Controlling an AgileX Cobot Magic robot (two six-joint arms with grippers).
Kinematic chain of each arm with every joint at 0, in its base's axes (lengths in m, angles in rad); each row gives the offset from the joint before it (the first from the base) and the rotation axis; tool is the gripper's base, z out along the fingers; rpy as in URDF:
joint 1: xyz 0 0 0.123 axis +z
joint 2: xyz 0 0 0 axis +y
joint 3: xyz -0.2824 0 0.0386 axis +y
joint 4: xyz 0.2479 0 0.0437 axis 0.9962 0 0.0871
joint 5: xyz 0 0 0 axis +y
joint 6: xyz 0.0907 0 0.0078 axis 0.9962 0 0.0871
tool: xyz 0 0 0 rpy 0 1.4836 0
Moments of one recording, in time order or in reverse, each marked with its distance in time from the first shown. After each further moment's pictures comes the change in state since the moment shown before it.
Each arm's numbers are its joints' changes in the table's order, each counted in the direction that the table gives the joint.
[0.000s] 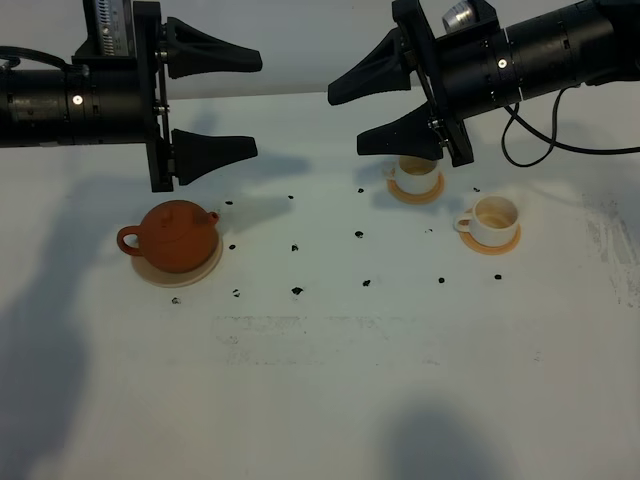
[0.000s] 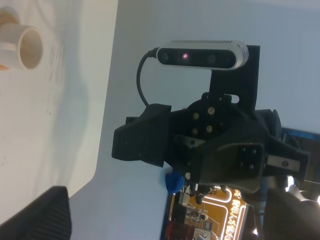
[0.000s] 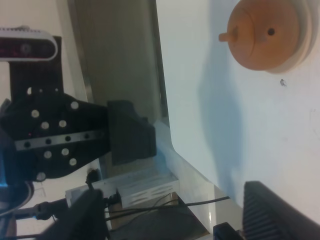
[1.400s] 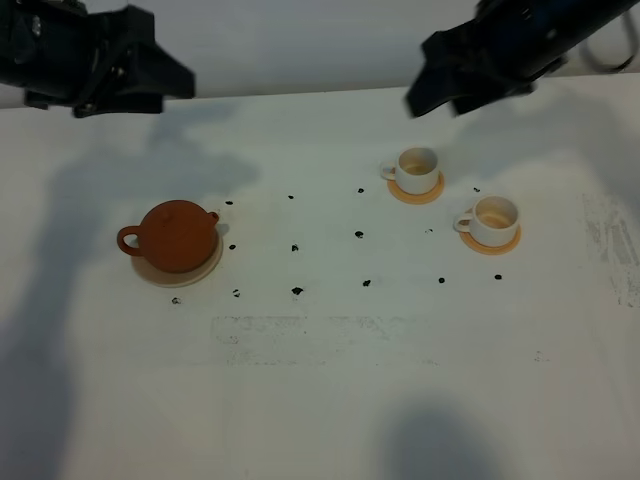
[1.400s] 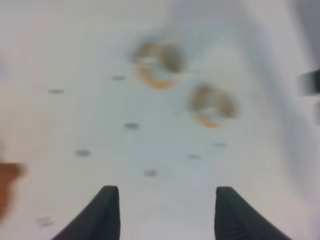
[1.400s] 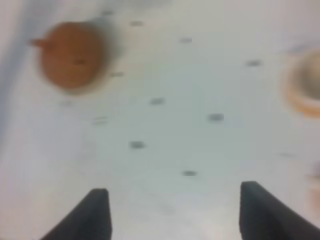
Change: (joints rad) left arm -0.056 -0.178 -0.245 0.815 -0.185 -0.063; right arm 0.000 -0.066 -0.267 -0.775 -0.005 -0.080
